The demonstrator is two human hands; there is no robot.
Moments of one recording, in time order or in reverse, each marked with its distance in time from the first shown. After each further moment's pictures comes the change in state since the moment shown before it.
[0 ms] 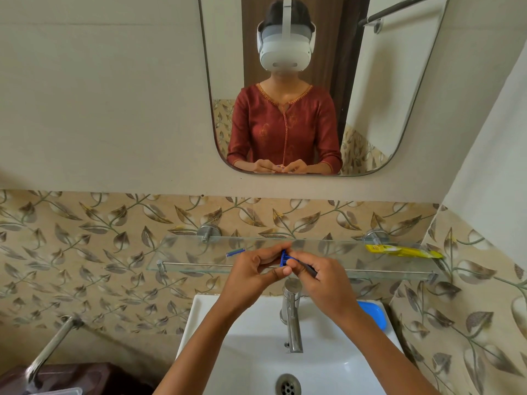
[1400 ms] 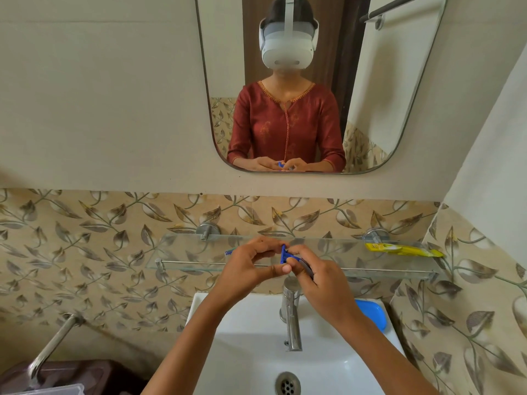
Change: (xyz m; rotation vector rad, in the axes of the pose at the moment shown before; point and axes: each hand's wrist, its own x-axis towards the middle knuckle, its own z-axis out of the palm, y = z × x) left_hand 0.006 0.004 -0.008 0.146 -0.047 0.019; right_hand -0.004 0.000 0.000 -0.124 0.008 -0.142
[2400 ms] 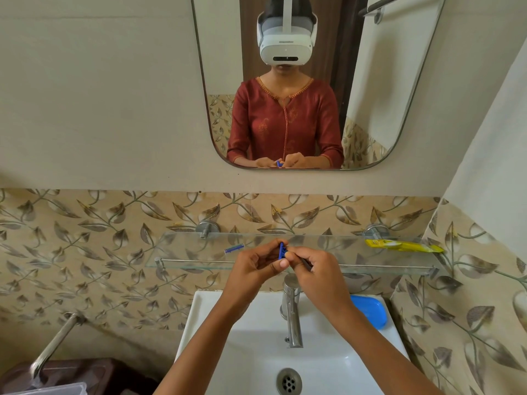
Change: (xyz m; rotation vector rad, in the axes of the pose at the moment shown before) left_hand -0.003 -0.015 0.016 -0.283 0.068 -0.012; right_hand 0.006 -0.012 0.004 0.203 0.034 0.250
